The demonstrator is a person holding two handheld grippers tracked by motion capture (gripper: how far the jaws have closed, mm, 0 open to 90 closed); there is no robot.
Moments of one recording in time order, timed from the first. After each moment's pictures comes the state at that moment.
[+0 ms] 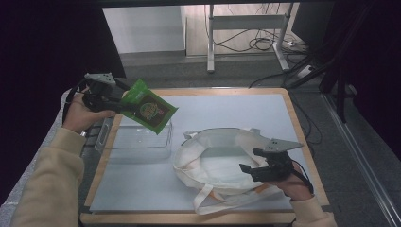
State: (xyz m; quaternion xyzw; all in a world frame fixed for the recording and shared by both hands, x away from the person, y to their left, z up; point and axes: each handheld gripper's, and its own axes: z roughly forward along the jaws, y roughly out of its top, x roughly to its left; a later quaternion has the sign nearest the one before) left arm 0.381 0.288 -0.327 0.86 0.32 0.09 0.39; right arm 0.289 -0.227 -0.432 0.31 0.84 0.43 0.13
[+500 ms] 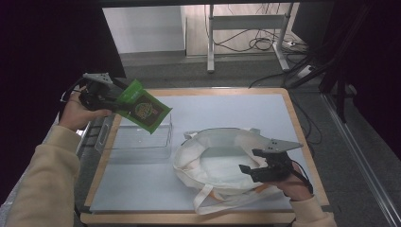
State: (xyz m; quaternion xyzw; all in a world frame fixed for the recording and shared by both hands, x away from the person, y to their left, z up) left arm 0.390 0.300 -0.332 0.87 0.32 0.10 0.36; right arm 0.289 -0.226 -0.433 0.31 0.84 0.43 0.12
